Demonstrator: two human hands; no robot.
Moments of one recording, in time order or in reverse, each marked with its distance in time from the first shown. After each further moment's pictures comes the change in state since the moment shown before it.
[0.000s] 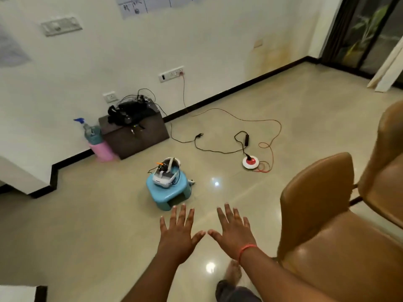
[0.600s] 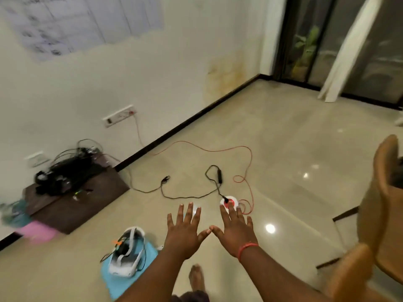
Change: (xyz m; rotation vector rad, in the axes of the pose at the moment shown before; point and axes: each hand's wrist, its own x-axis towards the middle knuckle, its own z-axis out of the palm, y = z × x) left_hand 0.420 0.077 -0.164 0.085 -0.028 0.254; right_hand 0.326 0.131 -0.205 0.096 0.179 0.236
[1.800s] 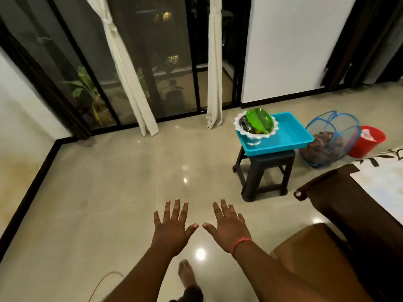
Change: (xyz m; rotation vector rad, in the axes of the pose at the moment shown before) left_hand 0.741 0.650 -0.257 0.285 0.050 0.911; right_hand 0.372 0.670 -0.373 0.286 0.333 0.899
